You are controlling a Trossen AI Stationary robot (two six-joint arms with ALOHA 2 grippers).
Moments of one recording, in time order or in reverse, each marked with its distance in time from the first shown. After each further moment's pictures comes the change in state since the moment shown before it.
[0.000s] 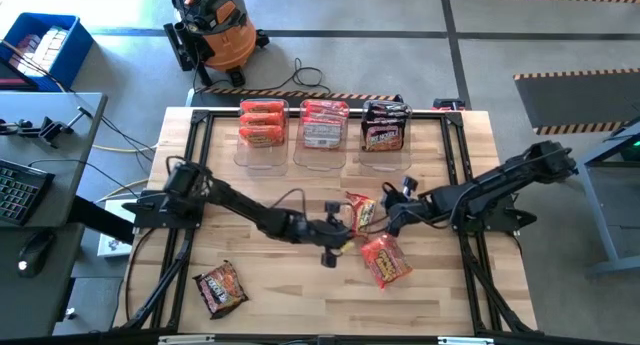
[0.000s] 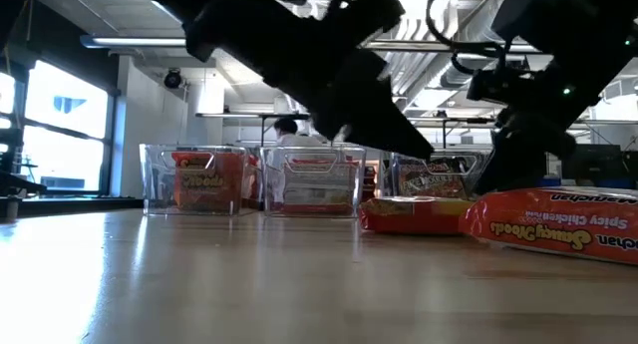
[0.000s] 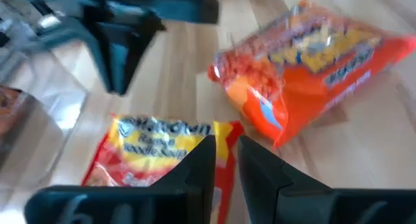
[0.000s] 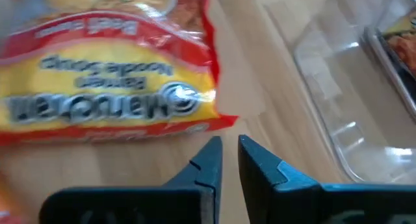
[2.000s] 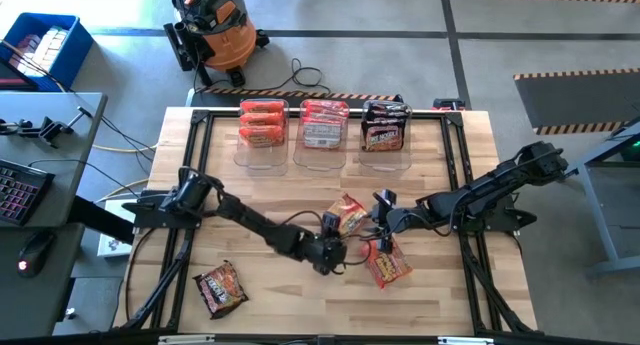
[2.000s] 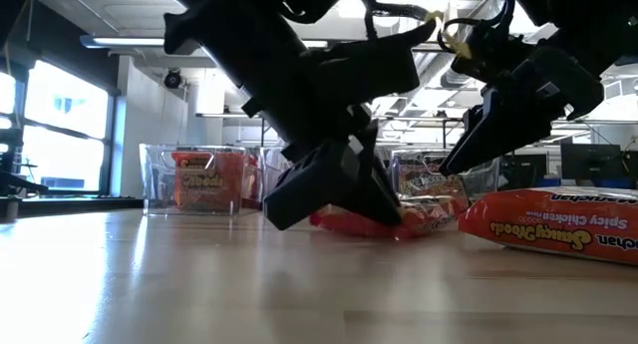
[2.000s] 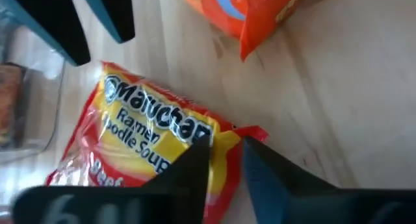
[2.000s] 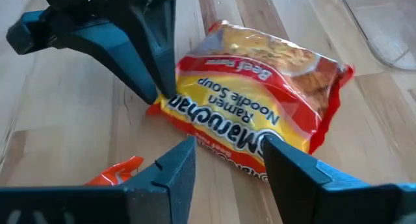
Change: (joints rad) left arm -0.085 0.130 0.168 -0.388 -0.194 0.079; right arm 0.059 0.082 -0.004 0.406 -0.216 -0.138
